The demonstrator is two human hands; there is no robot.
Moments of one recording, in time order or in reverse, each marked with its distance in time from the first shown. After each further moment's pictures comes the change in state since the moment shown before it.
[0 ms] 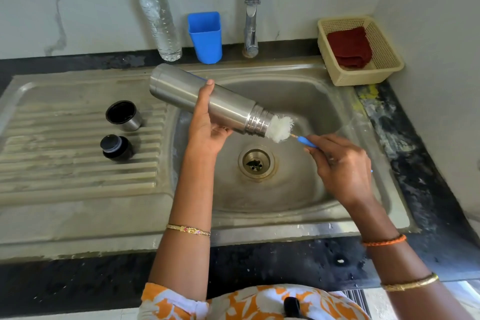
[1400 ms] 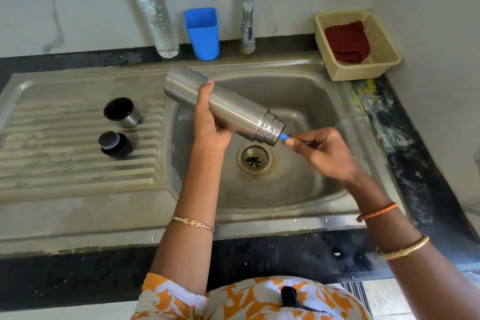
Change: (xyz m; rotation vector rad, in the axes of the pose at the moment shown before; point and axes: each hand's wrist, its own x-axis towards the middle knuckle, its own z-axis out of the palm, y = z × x) left_hand -0.003 -0.015 0.003 -0.092 -0.051 0.036; right_hand 0.025 -0.008 0.005 0.540 -0.445 0.237
